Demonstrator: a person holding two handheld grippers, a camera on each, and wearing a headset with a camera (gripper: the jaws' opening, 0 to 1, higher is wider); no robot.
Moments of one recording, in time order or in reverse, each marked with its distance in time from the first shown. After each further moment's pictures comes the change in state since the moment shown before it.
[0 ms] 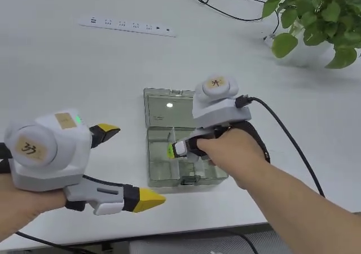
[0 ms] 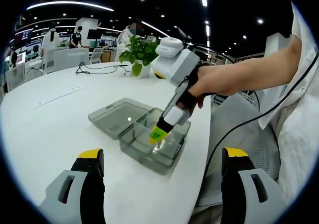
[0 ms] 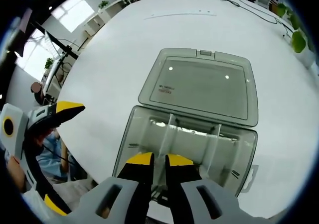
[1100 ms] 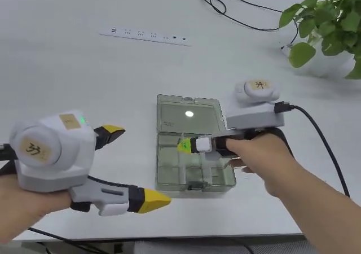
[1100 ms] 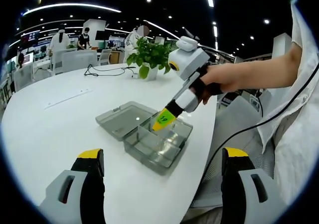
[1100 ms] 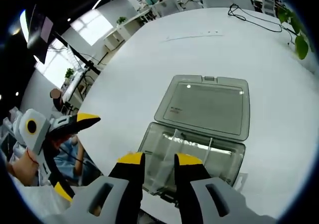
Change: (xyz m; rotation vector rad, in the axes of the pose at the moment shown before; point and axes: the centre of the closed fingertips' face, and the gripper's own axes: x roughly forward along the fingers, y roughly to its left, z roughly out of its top) left arm -0.015 -0.008 0.012 -0.015 -0.008 0.087; right arm -0.044 0.008 0.021 -0.041 -0.162 0.182
